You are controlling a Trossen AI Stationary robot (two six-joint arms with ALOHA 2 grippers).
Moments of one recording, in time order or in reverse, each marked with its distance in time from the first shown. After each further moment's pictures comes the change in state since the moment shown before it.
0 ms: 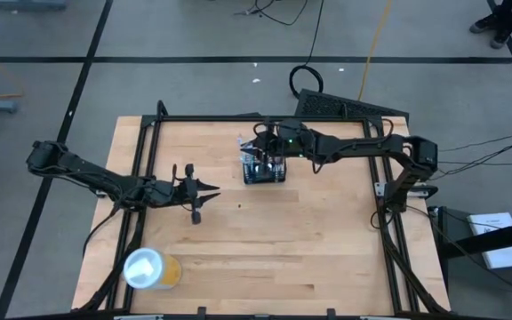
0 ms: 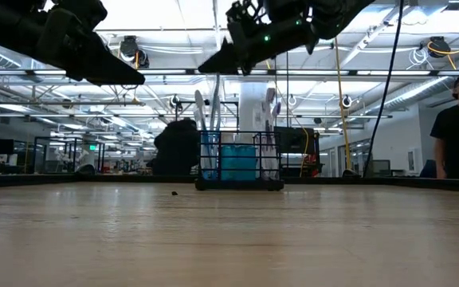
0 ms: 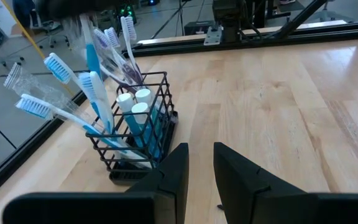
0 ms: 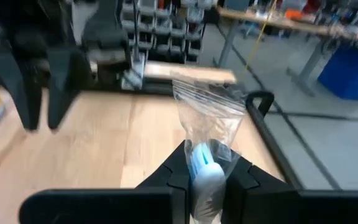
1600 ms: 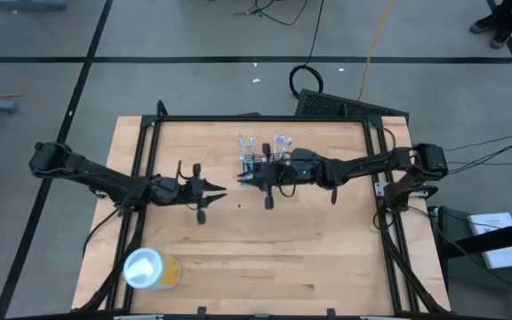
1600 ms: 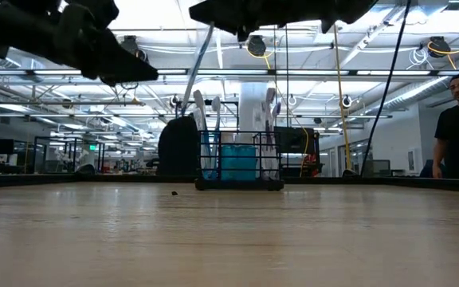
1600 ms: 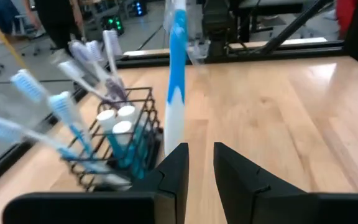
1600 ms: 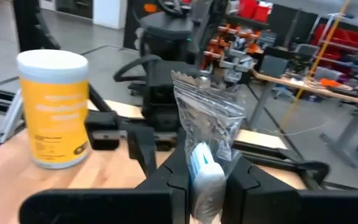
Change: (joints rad) left arm 0.064 0.130 0.018 0.182 0.119 0.022; right arm 0.237 -0.050 -0.121 0.277 0.031 -0.003
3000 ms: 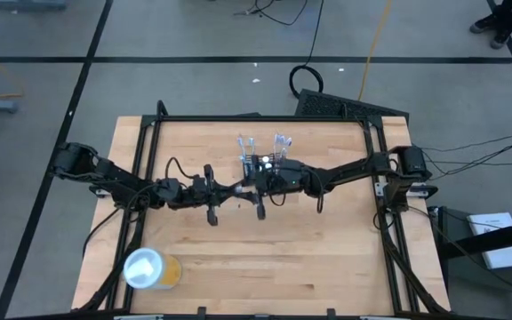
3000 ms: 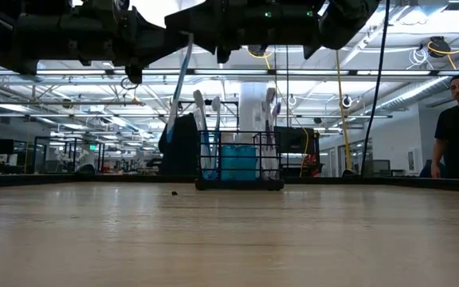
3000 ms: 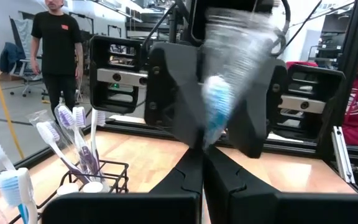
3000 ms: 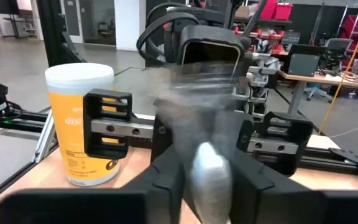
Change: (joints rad) left arm 0.002 0.315 0.001 0.666 0.023 -0.071; right arm 0.018 0.168 0.002 0.217 -0.063 0.144
